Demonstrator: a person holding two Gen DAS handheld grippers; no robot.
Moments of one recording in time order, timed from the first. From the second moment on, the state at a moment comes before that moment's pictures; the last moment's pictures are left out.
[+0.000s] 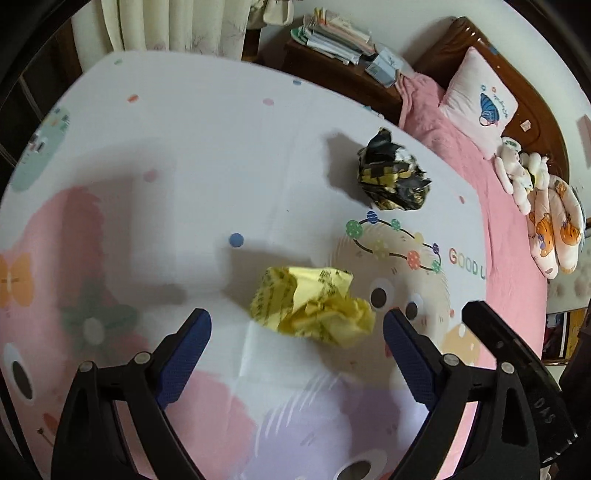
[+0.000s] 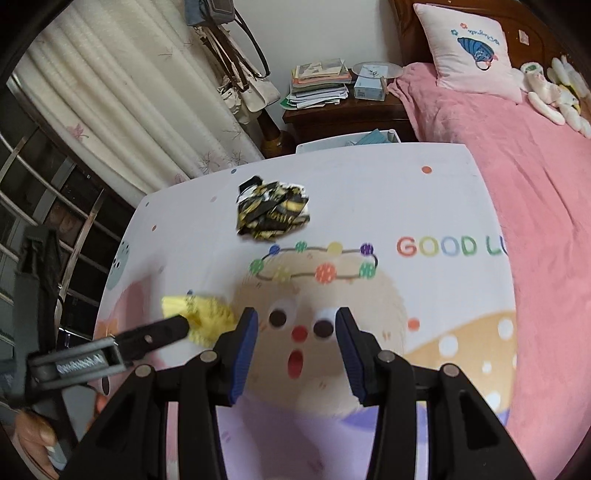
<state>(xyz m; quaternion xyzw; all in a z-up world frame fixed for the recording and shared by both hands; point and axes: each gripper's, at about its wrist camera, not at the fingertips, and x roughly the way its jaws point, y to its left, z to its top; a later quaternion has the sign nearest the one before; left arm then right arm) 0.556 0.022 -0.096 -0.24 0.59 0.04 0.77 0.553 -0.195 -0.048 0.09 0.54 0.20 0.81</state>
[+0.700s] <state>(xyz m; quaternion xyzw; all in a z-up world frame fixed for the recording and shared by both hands) 0.600 0.013 -0.080 -0.18 0.55 0.08 0.81 0.625 -0.159 -0.061 0.16 0.54 0.24 0.79</state>
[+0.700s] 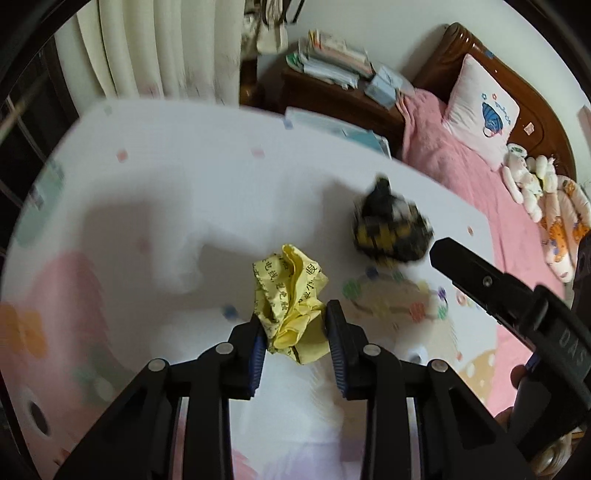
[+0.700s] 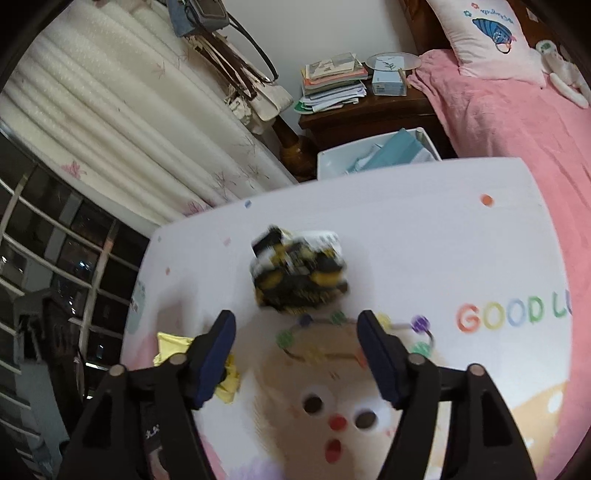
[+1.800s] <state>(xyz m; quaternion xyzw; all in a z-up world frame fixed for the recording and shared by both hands) 0.486 0.012 -0.020 -0.12 0.52 0.04 0.84 0.496 -0.155 -0.064 0.14 0.58 0.26 0.76</state>
